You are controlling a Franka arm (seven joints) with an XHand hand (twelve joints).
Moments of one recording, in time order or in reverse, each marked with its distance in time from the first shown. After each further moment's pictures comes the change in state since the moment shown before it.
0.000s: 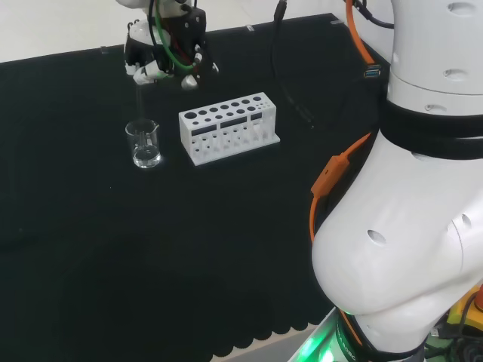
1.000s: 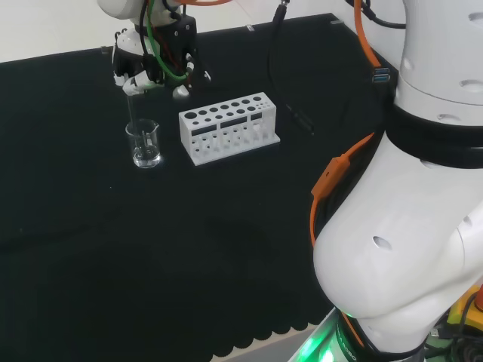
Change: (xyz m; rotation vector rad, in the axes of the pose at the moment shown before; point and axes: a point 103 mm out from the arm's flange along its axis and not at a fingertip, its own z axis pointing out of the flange) arm 0.042 -0.008 -0.002 0.011 -0.013 -0.036
